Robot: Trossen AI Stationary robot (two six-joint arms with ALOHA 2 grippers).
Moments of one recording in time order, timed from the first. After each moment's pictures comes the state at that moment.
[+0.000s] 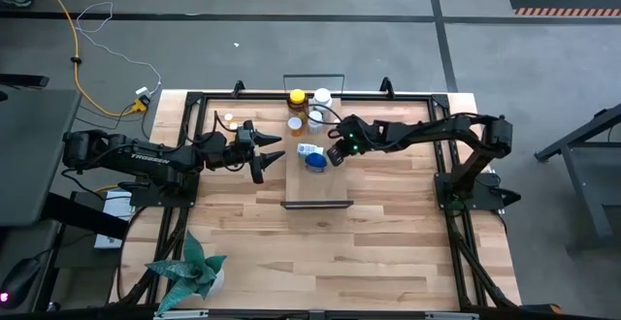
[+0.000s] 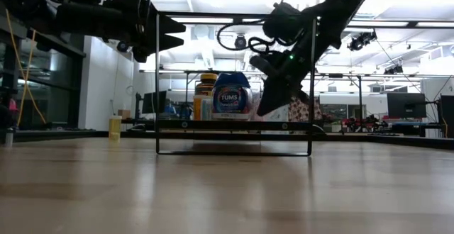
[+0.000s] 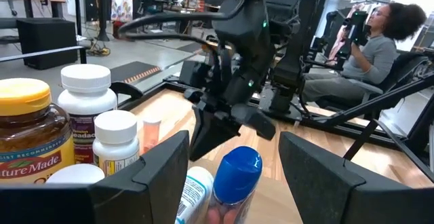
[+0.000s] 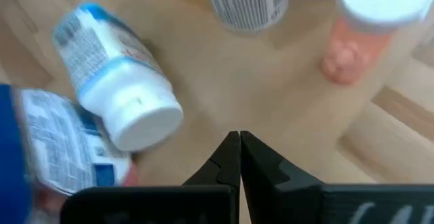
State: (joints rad) left arm 0.27 1.10 0.31 0.75 -0.10 -0.16; right arm -0.29 1.67 0.93 -0.11 0.07 0.54
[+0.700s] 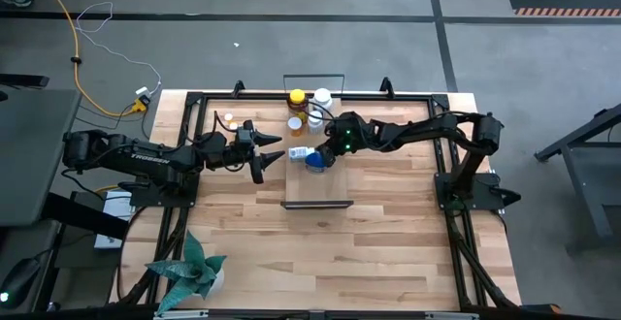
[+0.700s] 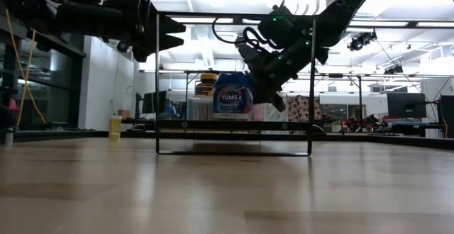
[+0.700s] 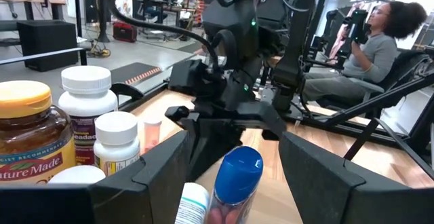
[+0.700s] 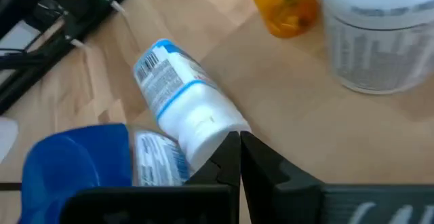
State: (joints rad) left arm 0.27 1.10 0.31 0.75 -0.10 -0.15; right arm -0.32 1.76 0.93 0.21 -0.17 0.47
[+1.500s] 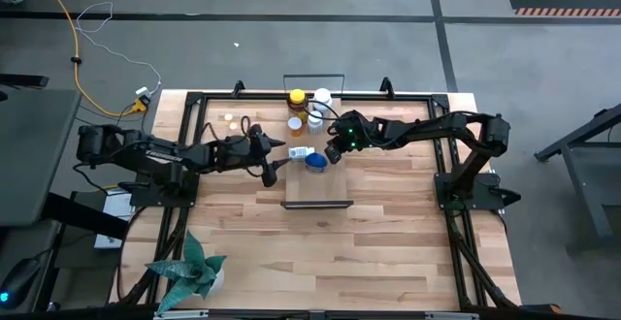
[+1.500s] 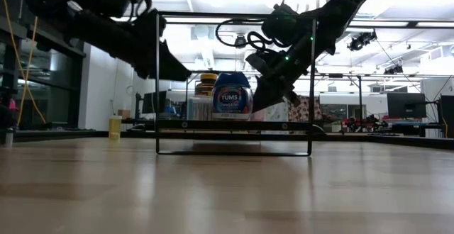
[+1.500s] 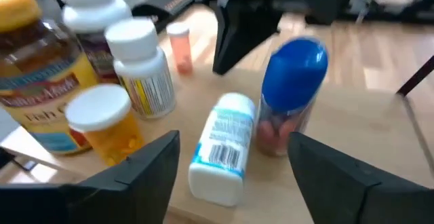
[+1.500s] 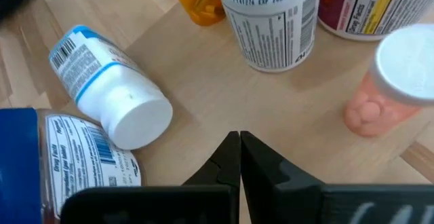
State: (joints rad) left arm 0.26 1.26 0.42 0.47 -0.22 -0.03; right arm -0.32 1.69 0.93 0.01 0.01 0.44
